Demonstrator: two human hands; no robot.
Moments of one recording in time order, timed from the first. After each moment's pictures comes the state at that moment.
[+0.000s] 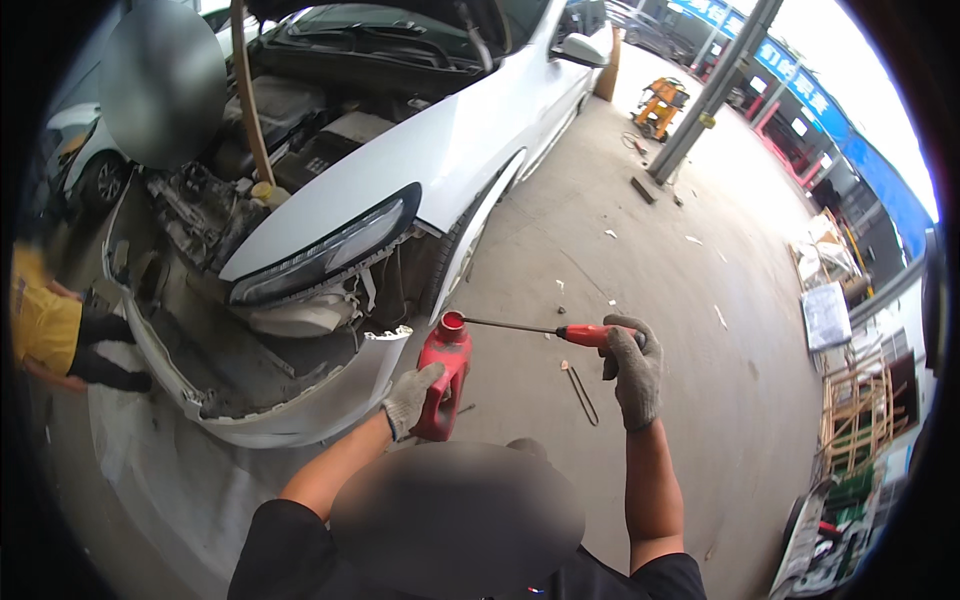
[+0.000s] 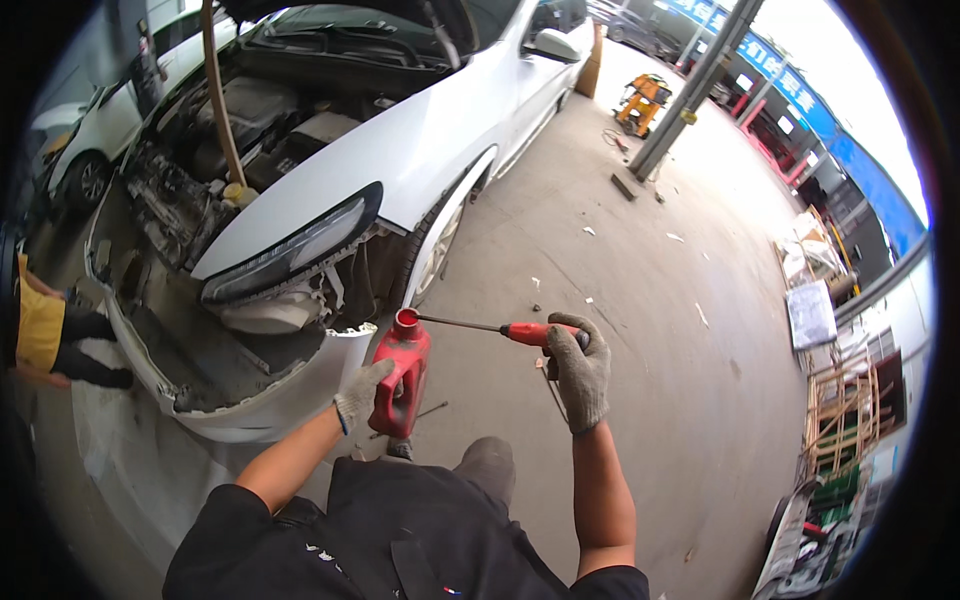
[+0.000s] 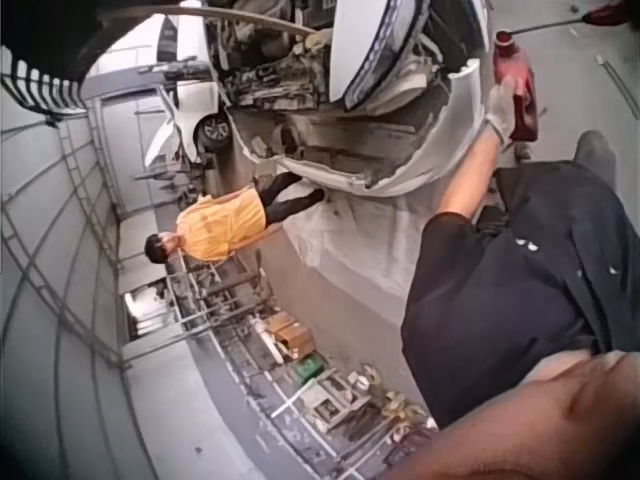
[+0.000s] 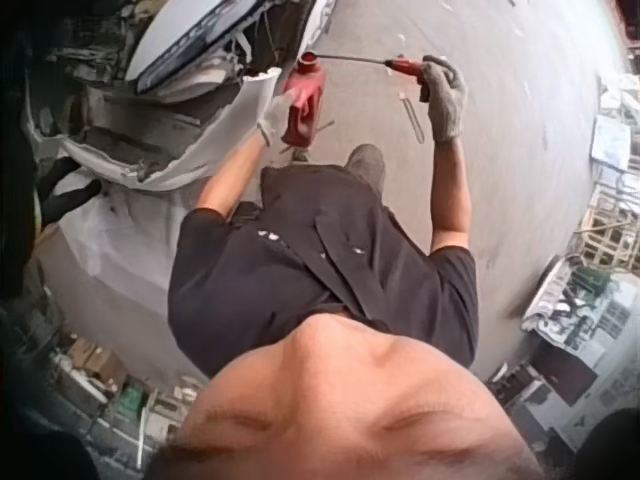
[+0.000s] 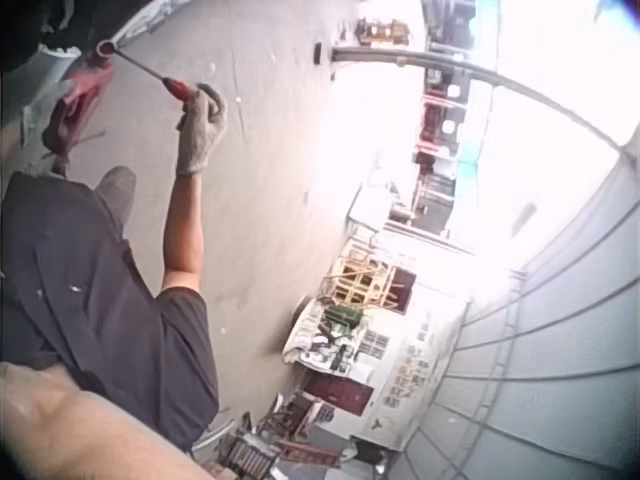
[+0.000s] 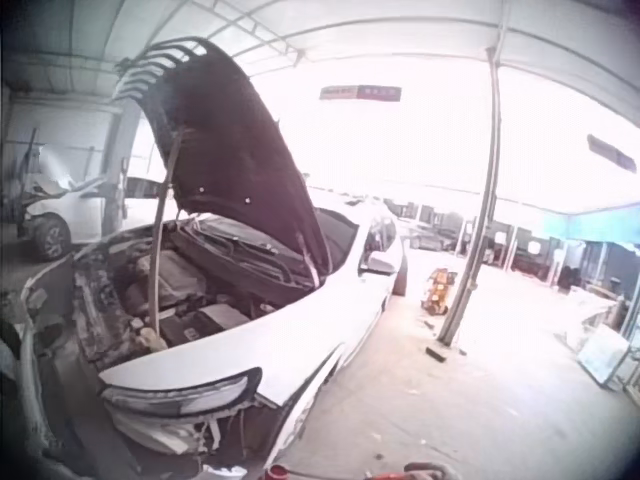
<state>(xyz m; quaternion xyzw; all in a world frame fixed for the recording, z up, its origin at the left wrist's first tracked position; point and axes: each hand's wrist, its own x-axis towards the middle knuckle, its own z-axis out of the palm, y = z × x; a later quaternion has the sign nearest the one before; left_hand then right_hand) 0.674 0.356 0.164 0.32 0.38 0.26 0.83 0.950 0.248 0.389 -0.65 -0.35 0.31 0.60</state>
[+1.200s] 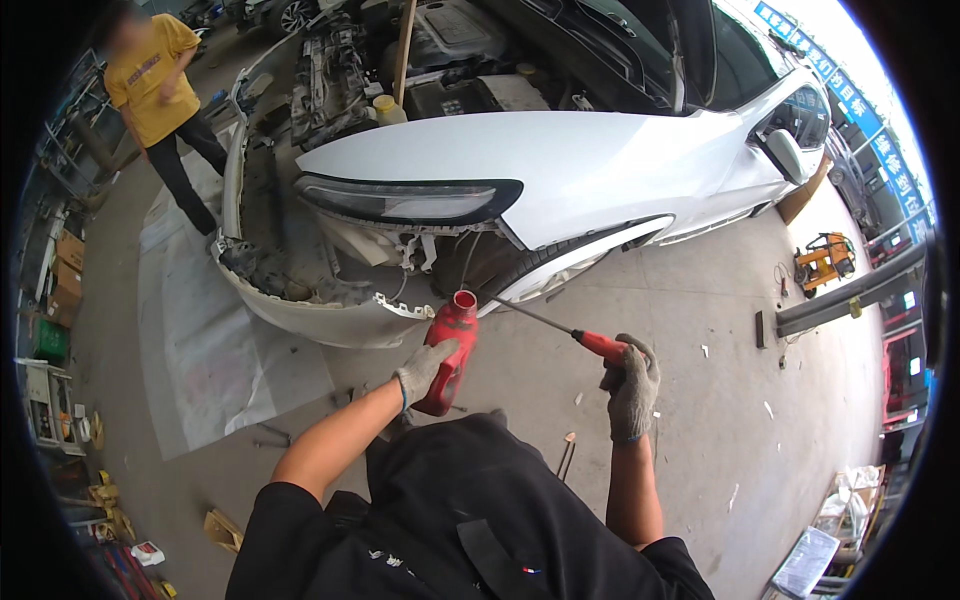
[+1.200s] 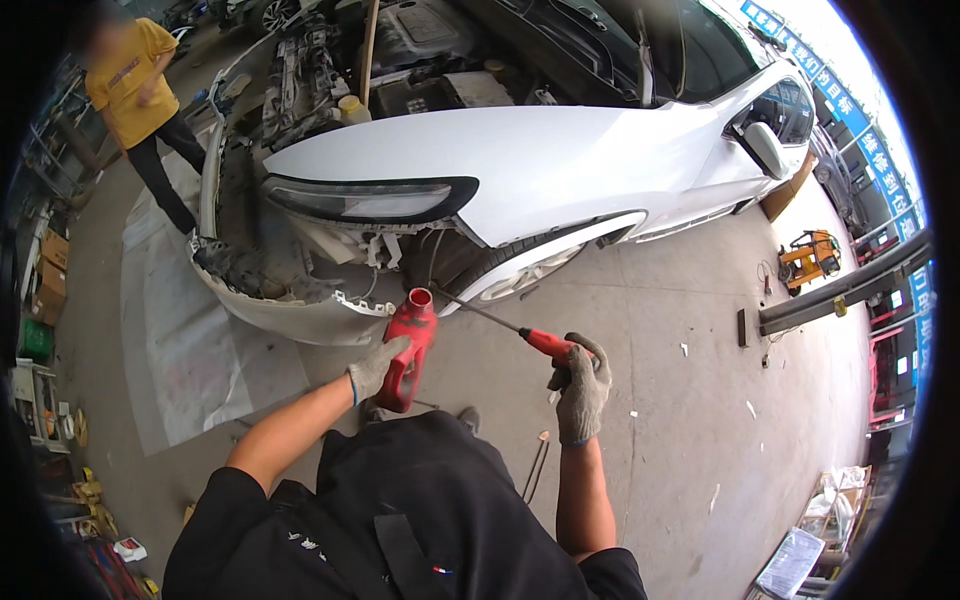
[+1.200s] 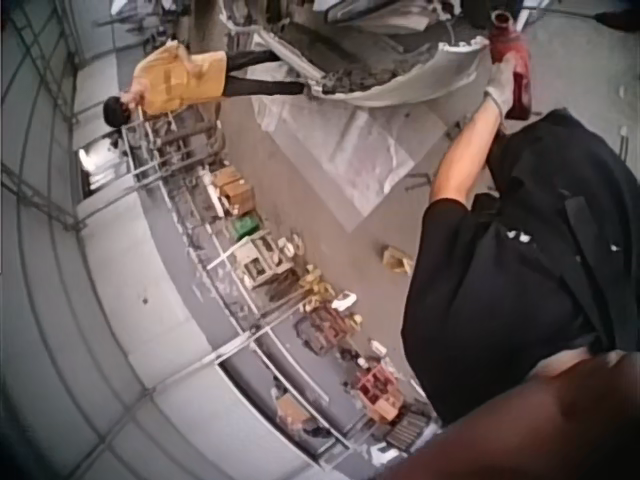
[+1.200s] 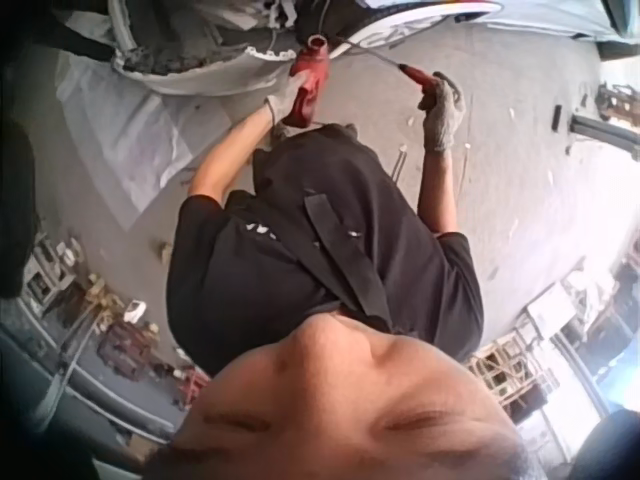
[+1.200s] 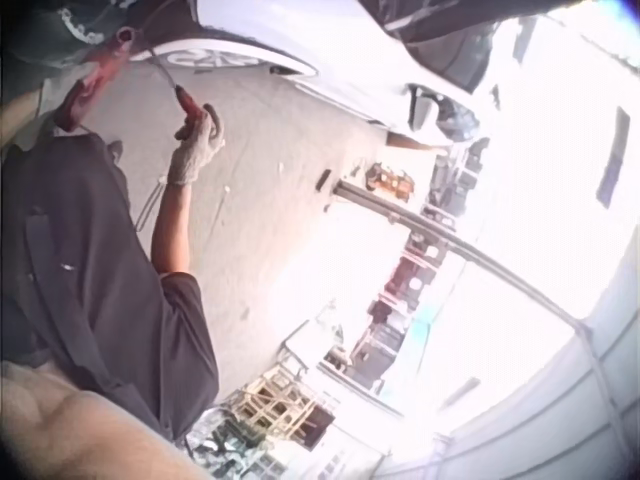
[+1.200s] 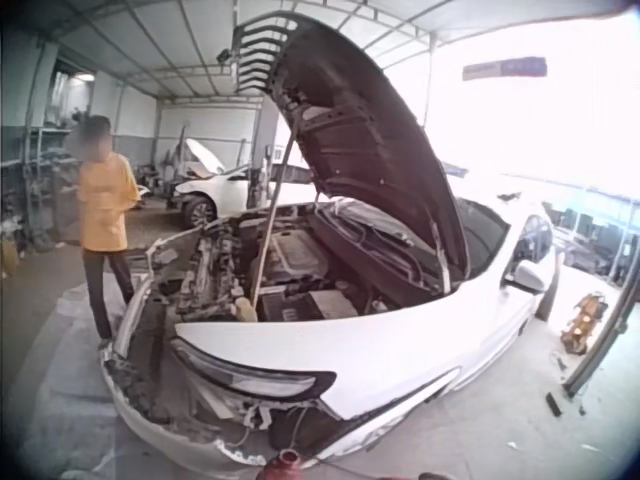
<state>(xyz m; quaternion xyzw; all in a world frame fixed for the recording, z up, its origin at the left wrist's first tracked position) 0.791 0.414 0.103 0.13 0.50 0.48 0.71 1.101 0.474 0.291 -0.52 -0.44 0.51 0.52</state>
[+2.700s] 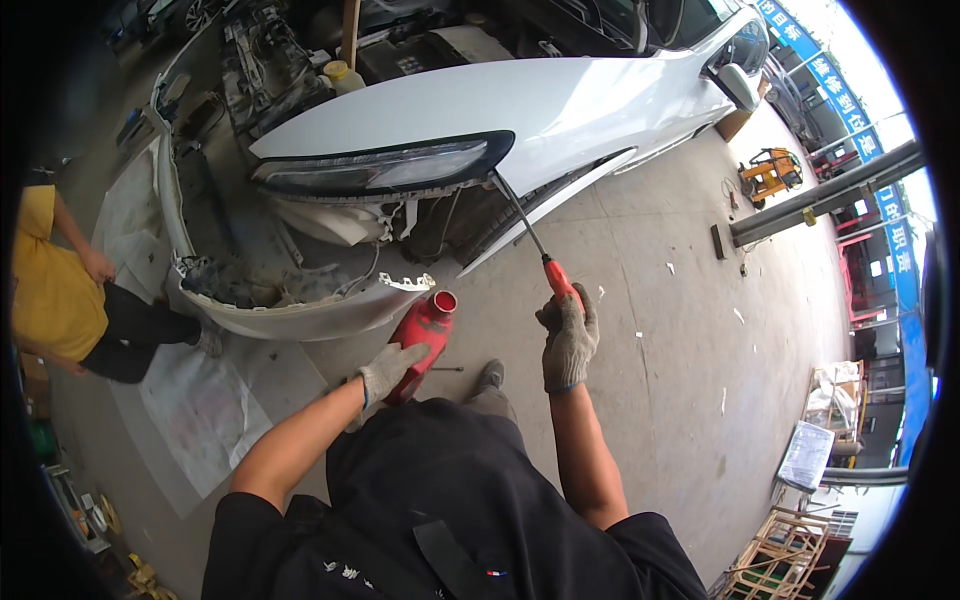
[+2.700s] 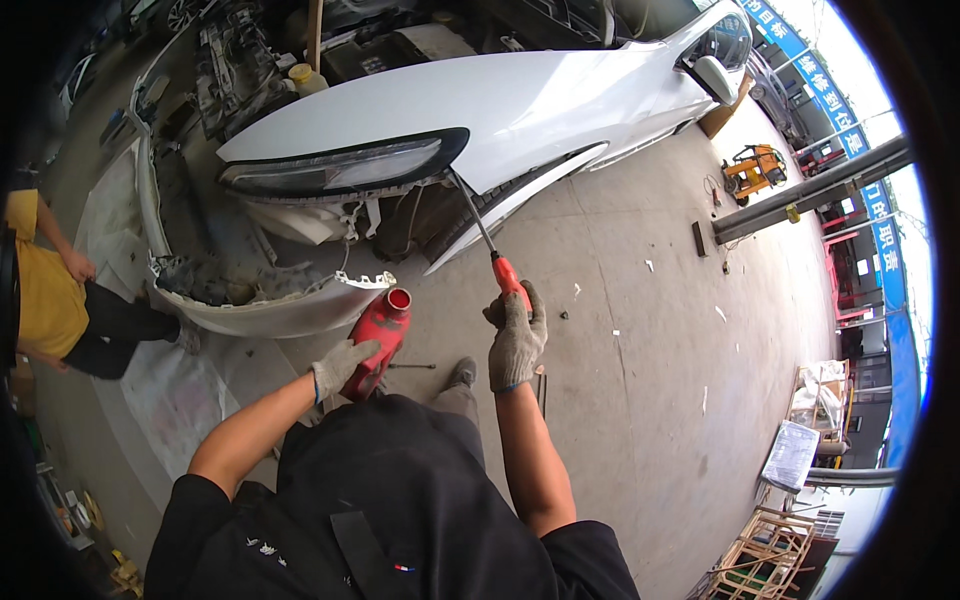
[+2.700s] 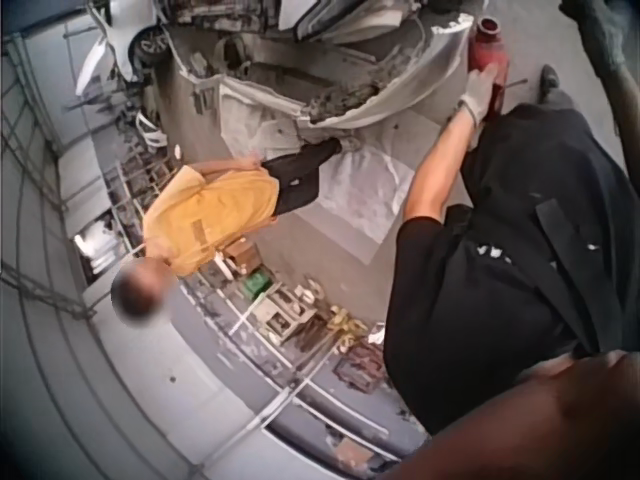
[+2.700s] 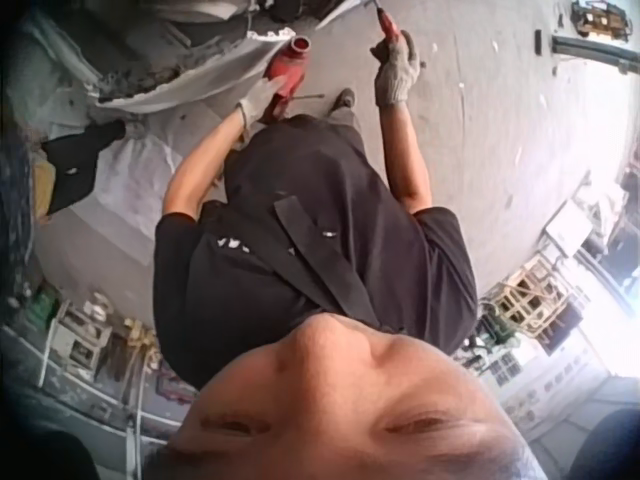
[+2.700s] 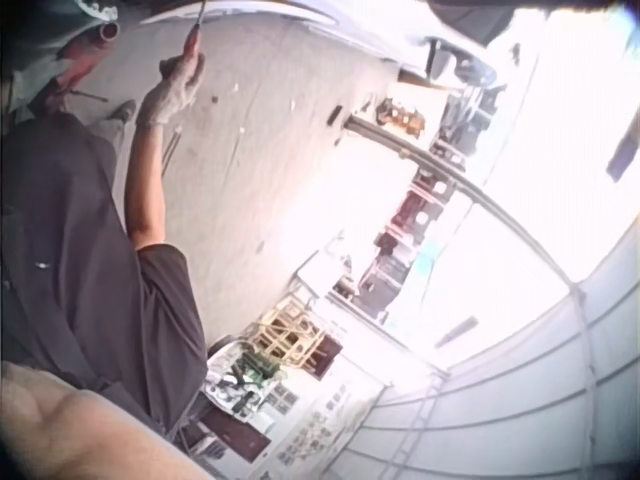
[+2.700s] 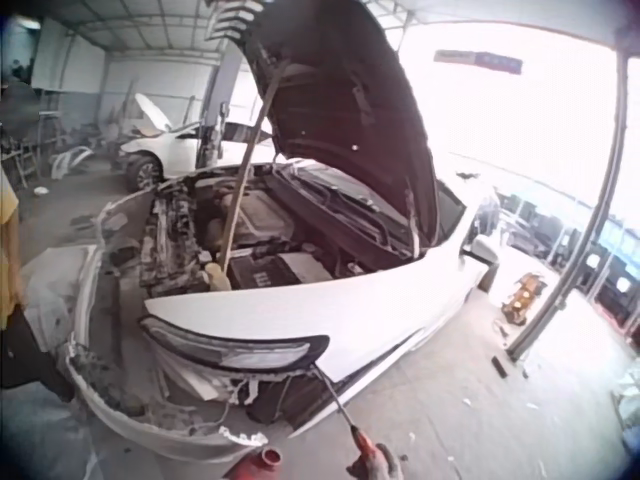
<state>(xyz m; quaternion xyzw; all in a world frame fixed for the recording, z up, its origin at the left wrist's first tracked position) 0.671 0.354 0.092 0.27 0.55 0.33 0.72 0.930 0.421 0.225 -0.51 -0.28 0.48 0.66</state>
